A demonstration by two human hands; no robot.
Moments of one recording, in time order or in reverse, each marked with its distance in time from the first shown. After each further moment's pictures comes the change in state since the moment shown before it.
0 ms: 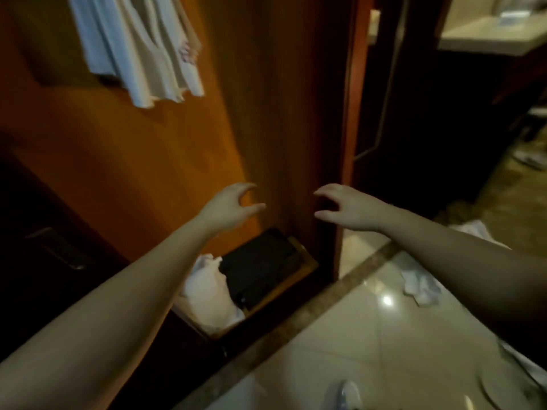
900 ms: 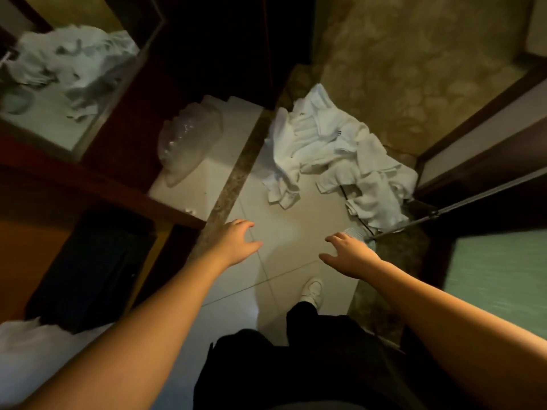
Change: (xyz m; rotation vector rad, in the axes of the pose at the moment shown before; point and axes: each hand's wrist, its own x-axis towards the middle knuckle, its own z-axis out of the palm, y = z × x) left_hand 0.194 0.324 0.499 0.165 -0.860 0.132; right_hand -0.279 0.498 0.139 0.301 -0.378 0.916
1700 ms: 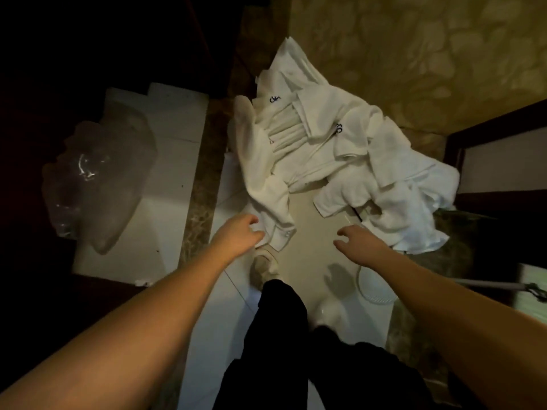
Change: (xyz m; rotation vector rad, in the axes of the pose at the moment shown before) left_hand 0.515 -0.007 -0.024 -0.116 -0.268 -0.023; right_hand 0.426 0.110 -0.068 0.314 -0.180 0.350
